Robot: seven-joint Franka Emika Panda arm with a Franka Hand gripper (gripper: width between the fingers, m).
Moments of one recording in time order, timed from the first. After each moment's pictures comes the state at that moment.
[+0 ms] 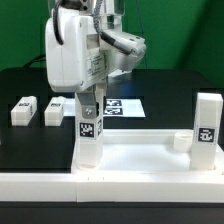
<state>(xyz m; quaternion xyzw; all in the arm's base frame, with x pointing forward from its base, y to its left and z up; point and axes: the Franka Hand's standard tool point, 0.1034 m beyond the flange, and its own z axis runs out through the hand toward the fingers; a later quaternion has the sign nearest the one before) 0.638 -0.046 0.107 -0.60 0.80 -0.01 0.07</state>
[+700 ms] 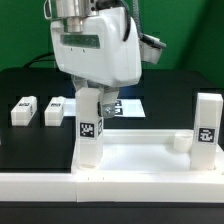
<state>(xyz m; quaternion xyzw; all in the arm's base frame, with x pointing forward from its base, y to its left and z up) 0.621 -0.047 0.104 -0.86 0.51 -0.03 0.06</state>
